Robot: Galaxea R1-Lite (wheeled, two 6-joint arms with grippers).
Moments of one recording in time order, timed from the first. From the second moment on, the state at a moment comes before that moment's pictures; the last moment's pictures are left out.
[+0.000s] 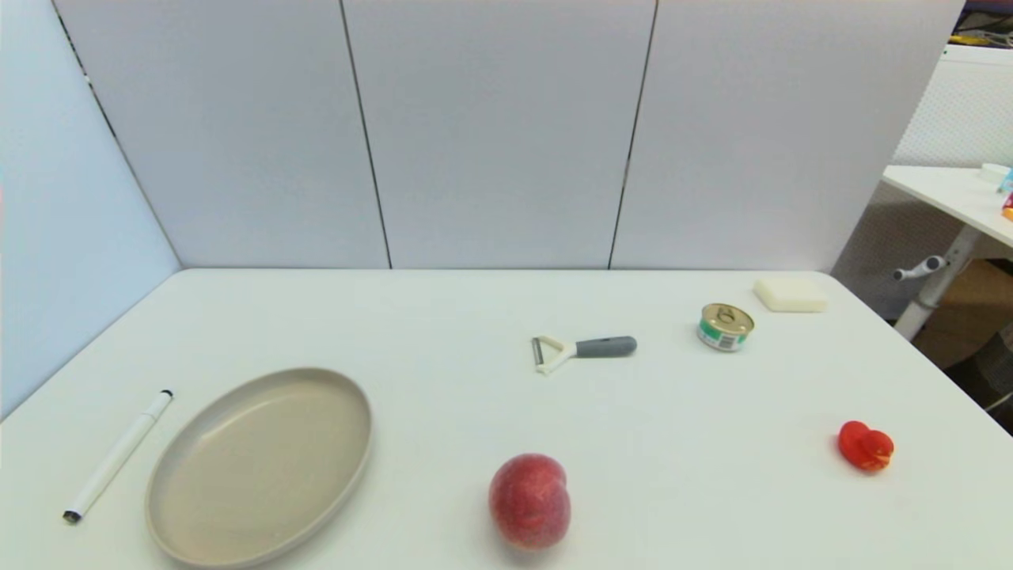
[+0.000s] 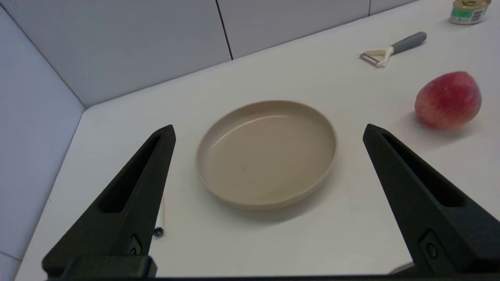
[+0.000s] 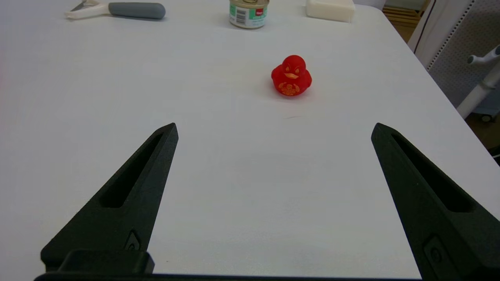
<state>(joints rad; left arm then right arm) -0.02 0.21 -0.49 0.27 -0.26 0.24 -0.01 0.00 0.00 0.04 0.04 -0.10</state>
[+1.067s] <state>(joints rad) 0.00 0.00 0.00 0.00 -0.03 0.06 -0.01 0.00 0.00 0.04 0.04 -0.10</state>
